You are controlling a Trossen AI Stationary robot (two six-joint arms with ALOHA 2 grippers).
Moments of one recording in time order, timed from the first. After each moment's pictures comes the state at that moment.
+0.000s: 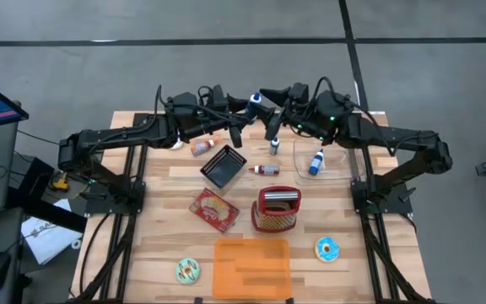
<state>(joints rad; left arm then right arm) 0.21 1.46 1.34 0.22 -0.14 -0.04 -0.12 1.38 1.43 0.03 0.37 0.18</state>
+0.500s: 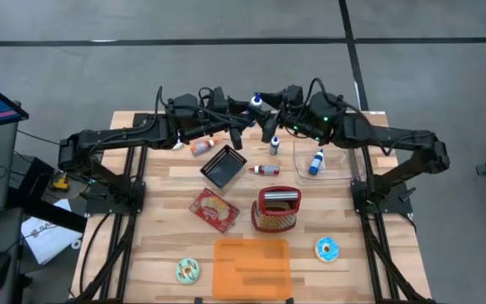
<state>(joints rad) 0.20 1.46 1.34 0.22 -0.14 -0.06 -0.13 1.42 1.43 0.02 0.34 0.21</state>
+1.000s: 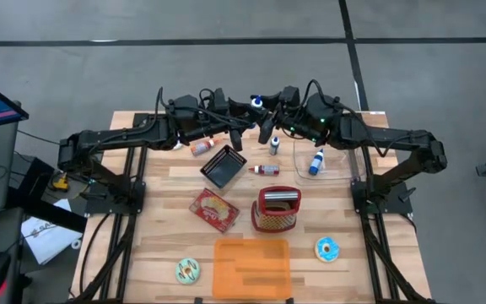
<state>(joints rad) 0.19 1.46 1.34 0.20 -0.15 -0.06 -0.12 1.43 1.43 0.04 0.34 0.21</state>
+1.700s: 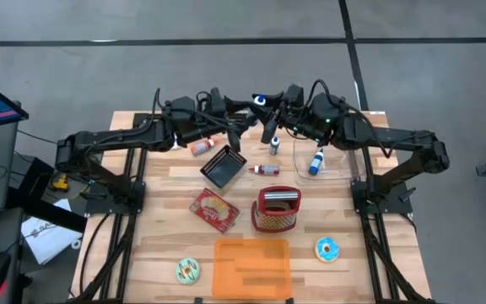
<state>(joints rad) 0.18 1.43 1.34 0.18 -0.24 0.03 -0.10 1.41 1.43 0.06 0.35 0.17</state>
